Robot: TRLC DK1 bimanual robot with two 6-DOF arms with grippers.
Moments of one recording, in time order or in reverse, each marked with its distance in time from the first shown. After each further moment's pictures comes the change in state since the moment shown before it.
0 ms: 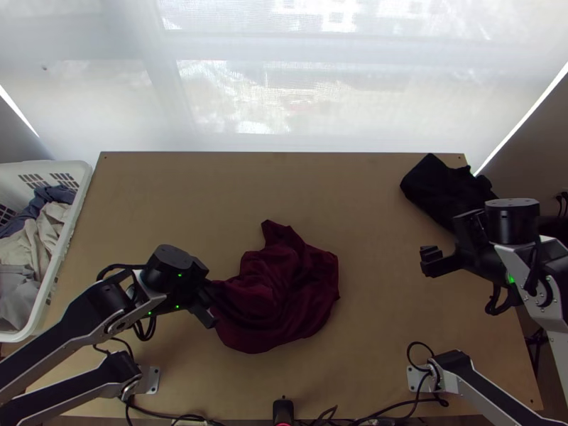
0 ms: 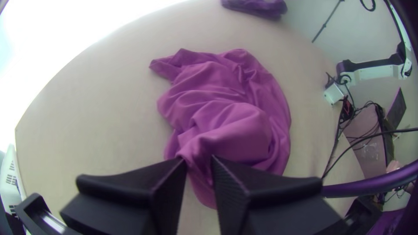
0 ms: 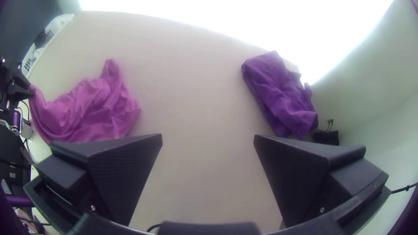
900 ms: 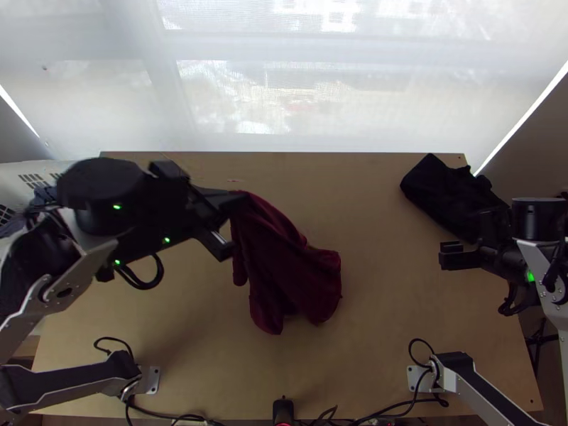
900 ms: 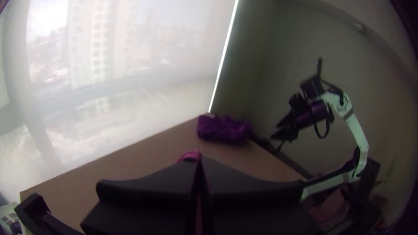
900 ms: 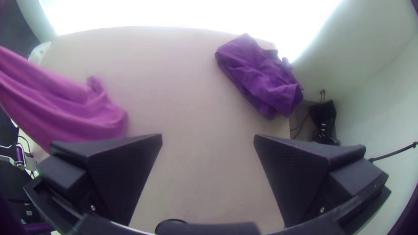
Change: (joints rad) left arm -0.008 0.272 0.821 0.049 -0.003 -0.111; right arm -0.151 0.005 0.056 -0.073 0.000 0.077
